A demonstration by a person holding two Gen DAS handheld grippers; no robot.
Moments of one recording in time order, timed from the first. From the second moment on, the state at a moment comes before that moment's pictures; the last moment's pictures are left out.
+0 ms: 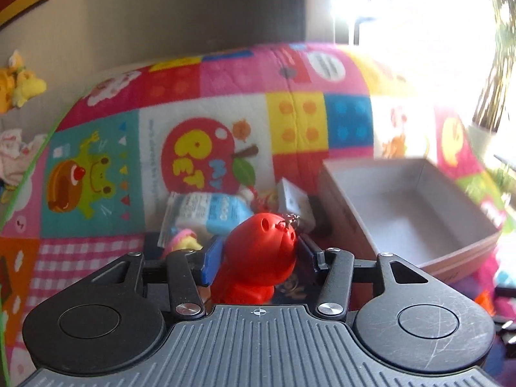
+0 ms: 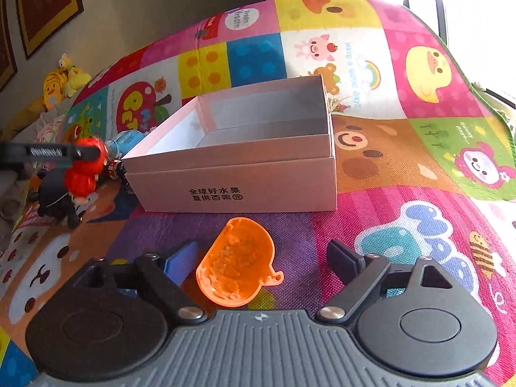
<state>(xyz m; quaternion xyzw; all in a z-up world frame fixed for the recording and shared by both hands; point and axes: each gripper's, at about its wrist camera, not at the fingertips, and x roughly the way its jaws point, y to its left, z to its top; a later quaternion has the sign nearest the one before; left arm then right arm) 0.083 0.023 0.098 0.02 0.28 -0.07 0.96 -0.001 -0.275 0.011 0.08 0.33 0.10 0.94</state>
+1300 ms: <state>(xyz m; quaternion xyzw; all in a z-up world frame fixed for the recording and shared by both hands) -0.064 0.007 0.023 0.10 0.35 -0.07 0.93 0.002 -0.272 0.012 0.07 0.33 0.08 0.94</state>
